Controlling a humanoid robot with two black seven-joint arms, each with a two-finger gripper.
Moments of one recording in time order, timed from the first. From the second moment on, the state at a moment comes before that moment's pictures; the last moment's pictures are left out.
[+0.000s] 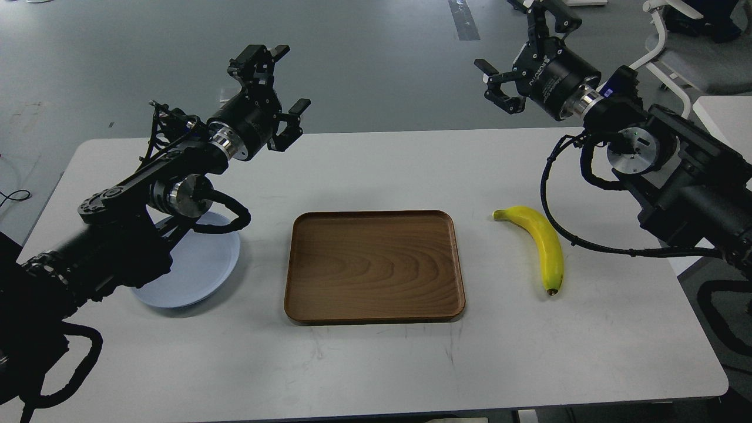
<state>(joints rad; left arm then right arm) -0.93 0.20 -0.53 -0.67 0.14 -0.30 -0.32 1.00 -0.35 0.54 0.66 0.00 0.49 0.15</state>
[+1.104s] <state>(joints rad) -0.90 0.21 -0.53 -0.67 0.14 -0.32 -0.33 0.96 -0.36 0.56 0.64 0.00 0.49 0.16</state>
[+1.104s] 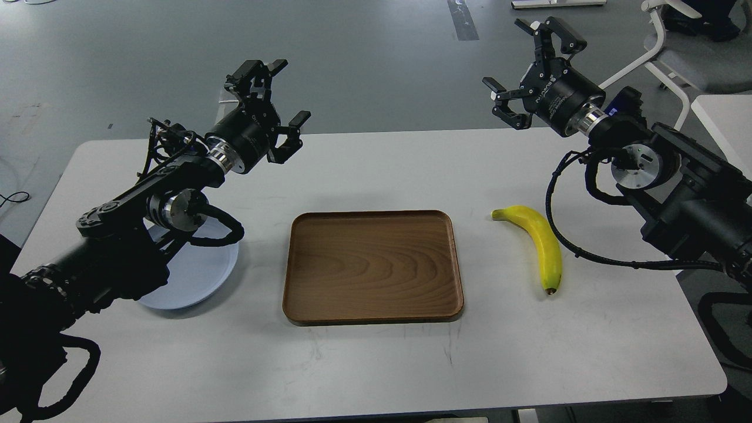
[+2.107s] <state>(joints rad) -0.88 0.21 -0.51 -0.67 0.15 -0.33 -0.33 0.96 -0.35 0.54 0.71 -0.04 0.49 0.16</state>
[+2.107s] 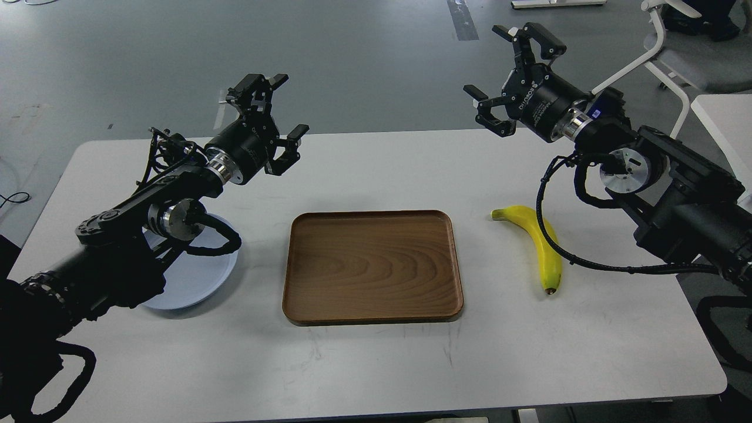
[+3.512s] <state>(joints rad) -0.73 0.82 0.18 -0.83 1.04 0.35 -0.48 0.89 -0.44 0.54 0.73 -0.04 0.49 0.16</state>
